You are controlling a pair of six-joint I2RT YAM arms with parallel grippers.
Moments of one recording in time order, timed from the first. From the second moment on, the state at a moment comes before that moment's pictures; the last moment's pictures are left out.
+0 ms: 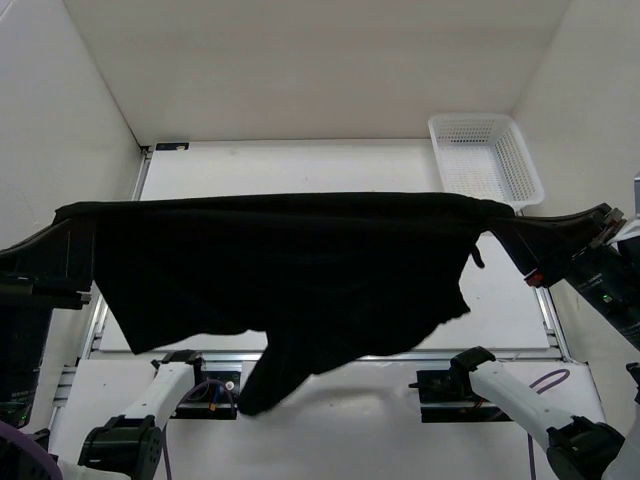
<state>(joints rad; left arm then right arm) 0.01 0.90 2.36 -1.10 0.12 -0.63 0.44 0.79 1.91 -0.98 -0.25 0.39</state>
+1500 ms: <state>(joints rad) -0.25 1.44 0.98 -0.92 0.06 -0.66 0.19 1.43 0.95 -0.63 -0.28 0.50</state>
